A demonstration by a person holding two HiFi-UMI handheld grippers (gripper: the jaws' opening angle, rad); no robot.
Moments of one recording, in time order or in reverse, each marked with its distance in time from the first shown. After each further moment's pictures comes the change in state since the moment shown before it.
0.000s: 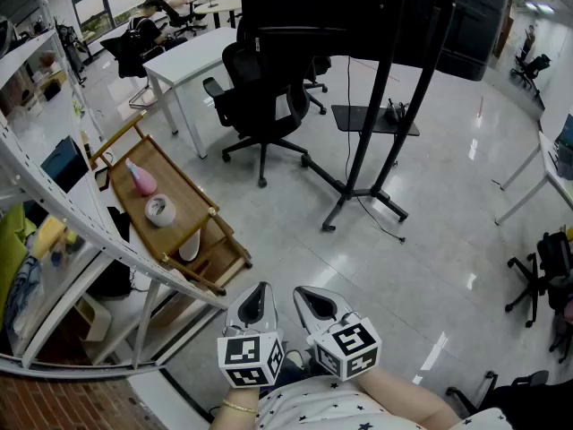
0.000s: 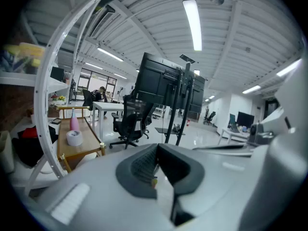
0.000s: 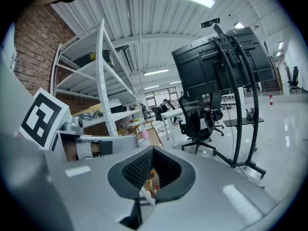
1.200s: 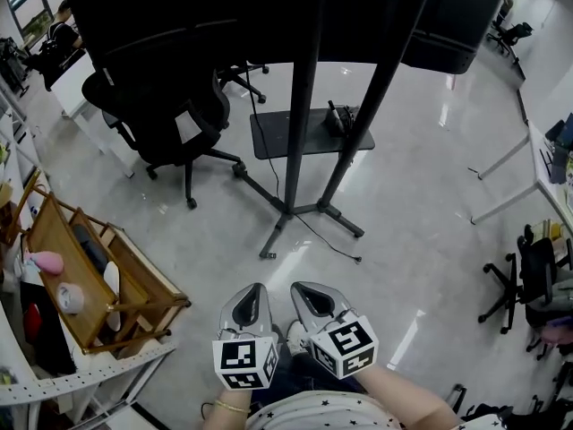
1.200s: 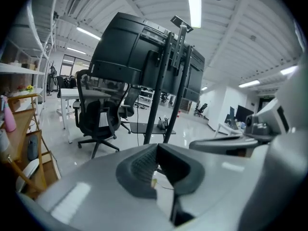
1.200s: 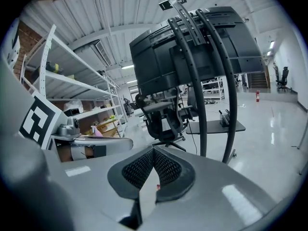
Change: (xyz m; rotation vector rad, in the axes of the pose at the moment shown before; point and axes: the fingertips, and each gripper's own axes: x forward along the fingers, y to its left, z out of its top) left arm 0.404 -0.172 0.046 0.015 0.119 -0.097; right arm 0.086 -0.431 0.078 0.044 0.093 -0.108
